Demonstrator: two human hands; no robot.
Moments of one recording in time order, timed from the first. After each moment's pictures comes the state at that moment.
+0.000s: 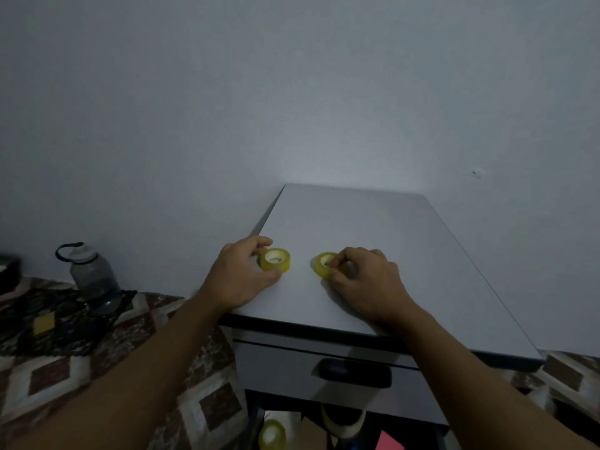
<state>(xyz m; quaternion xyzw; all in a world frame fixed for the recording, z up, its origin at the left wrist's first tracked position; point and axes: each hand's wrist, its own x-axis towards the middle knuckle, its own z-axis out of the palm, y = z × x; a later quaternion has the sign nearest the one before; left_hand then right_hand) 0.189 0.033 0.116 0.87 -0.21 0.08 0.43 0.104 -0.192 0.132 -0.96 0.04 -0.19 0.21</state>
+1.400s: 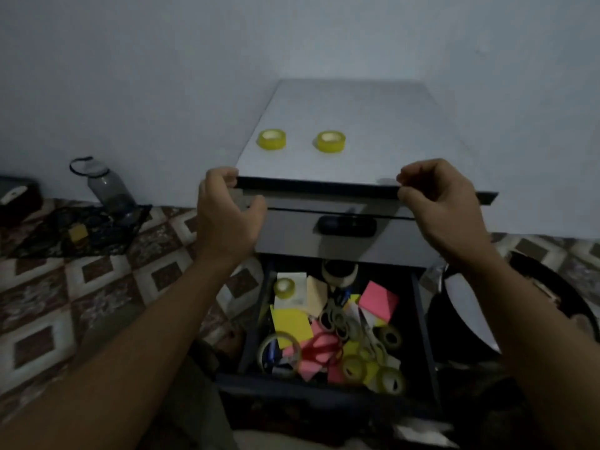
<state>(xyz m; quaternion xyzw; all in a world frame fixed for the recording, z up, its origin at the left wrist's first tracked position) 0.038 0.065 0.076 0.83 -0.12 0.23 0.48 -0.060 -0.210 0.109 -0.83 0.07 -0.29 0.47</state>
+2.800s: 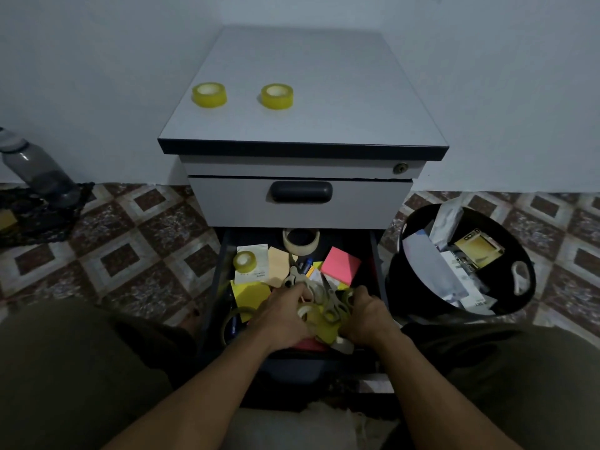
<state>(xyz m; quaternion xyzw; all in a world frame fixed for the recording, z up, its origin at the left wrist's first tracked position) -0.066 -0.016 -0.087 0.89 -0.23 -0.26 0.30 -0.142 -0.183 -0.076 -0.89 0.31 0.19 0.28</state>
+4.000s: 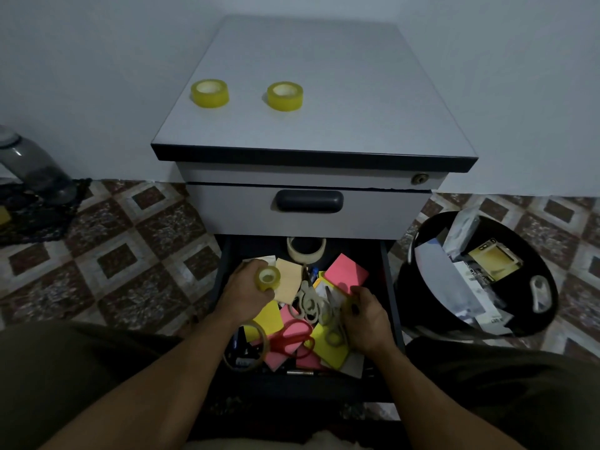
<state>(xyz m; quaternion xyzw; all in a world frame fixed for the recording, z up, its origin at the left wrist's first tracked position) 0.030 0.017 -0.131 0.90 -0.15 -0.15 0.38 -0.118 -0.188 -0.119 -0.85 0.32 0.00 0.42</state>
